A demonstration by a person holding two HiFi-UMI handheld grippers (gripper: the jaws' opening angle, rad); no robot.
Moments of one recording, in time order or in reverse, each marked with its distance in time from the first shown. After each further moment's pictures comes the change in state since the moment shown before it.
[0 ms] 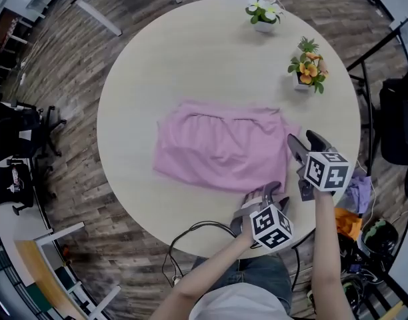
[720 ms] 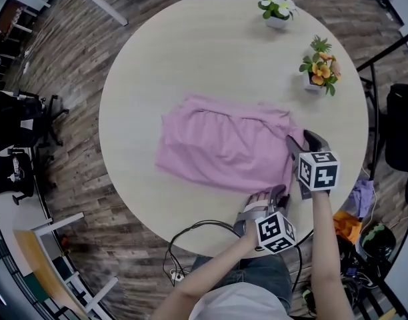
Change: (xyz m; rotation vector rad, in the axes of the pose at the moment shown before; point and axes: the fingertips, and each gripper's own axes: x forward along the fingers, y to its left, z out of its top) left arm 0.010 0.003 -0.010 0.077 0.015 0.096; right arm 0.036 0.010 -0.020 -0.187 0.097 -0.024
